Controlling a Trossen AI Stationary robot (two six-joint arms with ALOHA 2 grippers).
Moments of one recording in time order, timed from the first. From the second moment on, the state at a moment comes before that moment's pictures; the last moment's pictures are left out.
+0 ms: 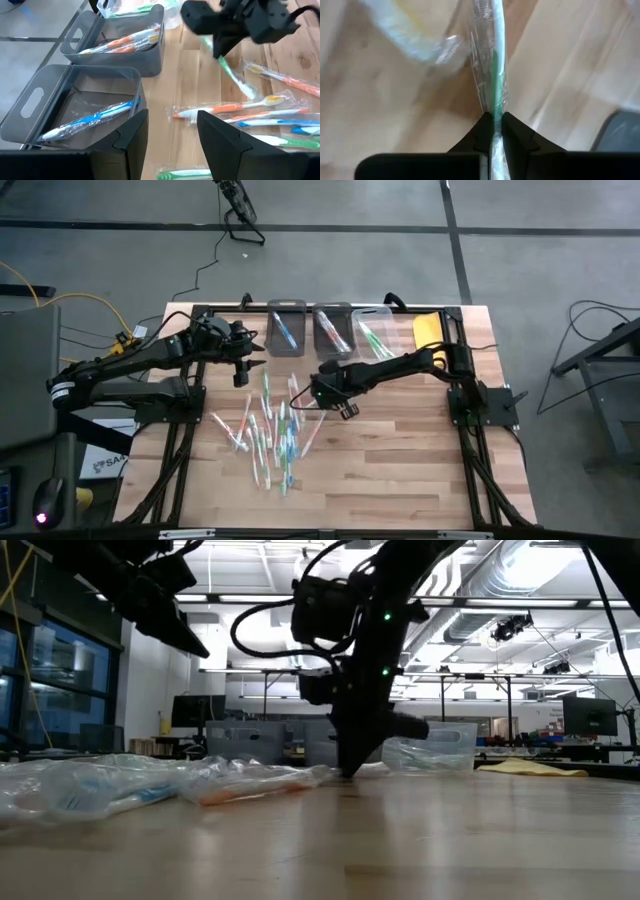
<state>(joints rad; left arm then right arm) 0.44 0.79 0.64 -0.42 0.10 0.28 -0.01 2.07 1.42 -0.63 0.23 -0.49</state>
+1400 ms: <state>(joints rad) 0.44 0.79 0.64 -0.42 0.11 0.28 -0.60 1.74 1.32 -0.93 0.13 0.31</state>
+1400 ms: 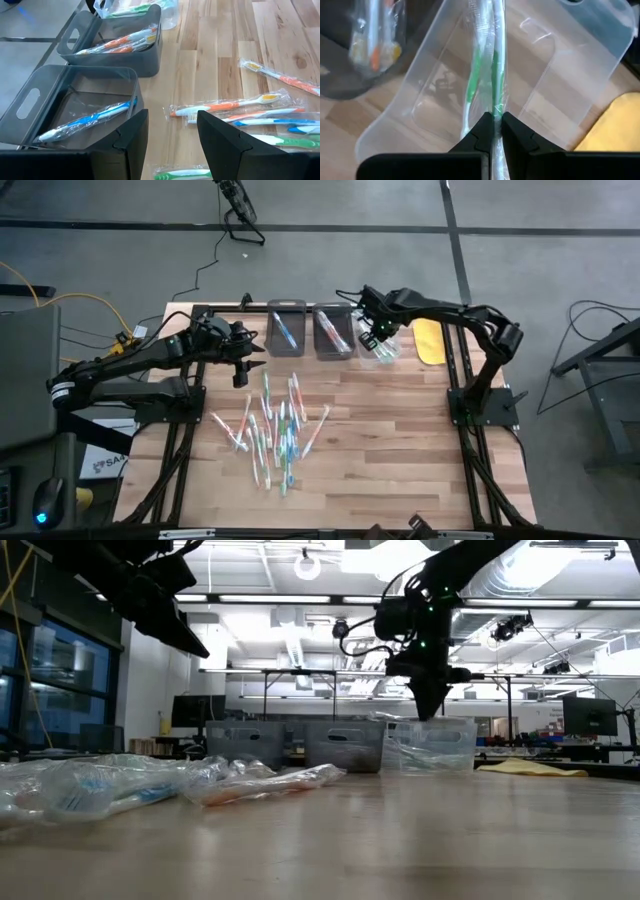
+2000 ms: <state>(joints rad) 0.44 0.79 0.64 -0.42 0.11 0.28 -0.67 1.87 1.28 -0.84 0.04 0.32</state>
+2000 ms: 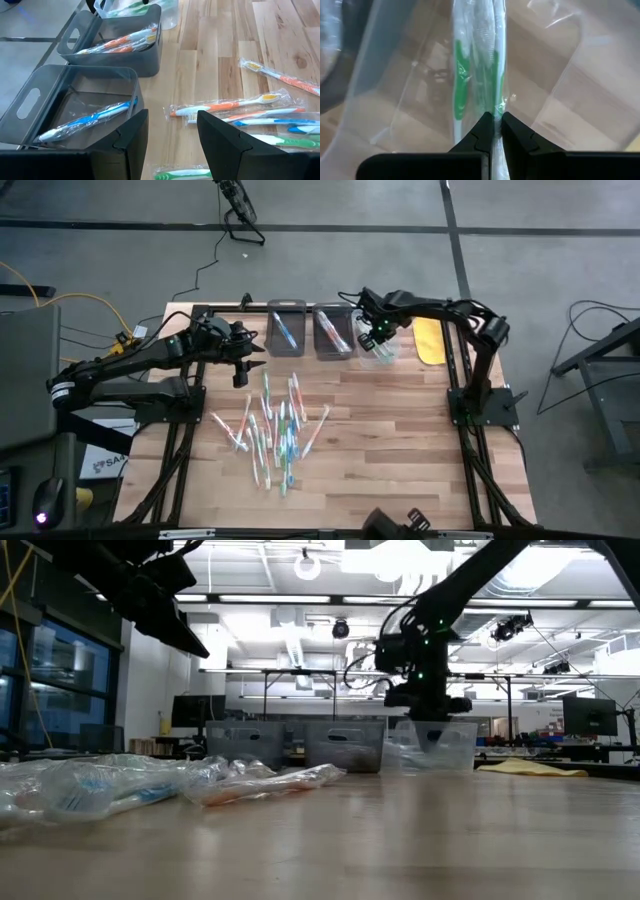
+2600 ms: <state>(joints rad) 0.44 0.79 0.64 -0.42 0.11 0.28 -0.68 1.88 1.28 -0.82 0.05 0.29</state>
